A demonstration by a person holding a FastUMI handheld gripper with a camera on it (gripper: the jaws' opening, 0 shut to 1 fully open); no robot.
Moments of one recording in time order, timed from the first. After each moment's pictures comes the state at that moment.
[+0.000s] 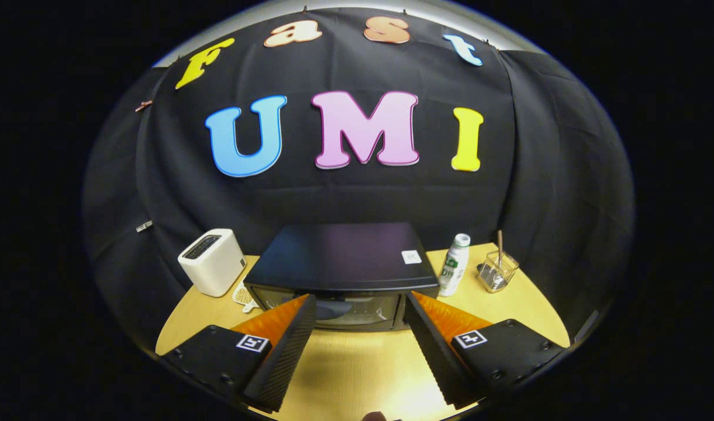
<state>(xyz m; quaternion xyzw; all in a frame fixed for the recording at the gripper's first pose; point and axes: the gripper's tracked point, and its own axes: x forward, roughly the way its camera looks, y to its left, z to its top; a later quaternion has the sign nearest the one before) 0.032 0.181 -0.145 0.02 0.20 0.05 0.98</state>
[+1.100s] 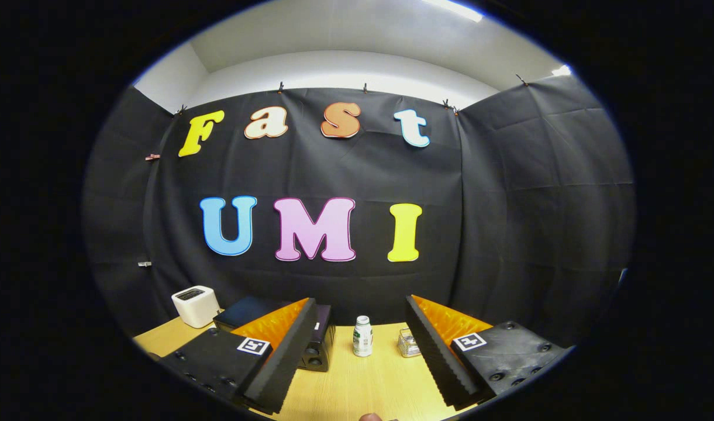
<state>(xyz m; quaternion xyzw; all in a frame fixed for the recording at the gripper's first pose) -0.034 -0.033 0.005 0.03 0.01 0.02 1.00</state>
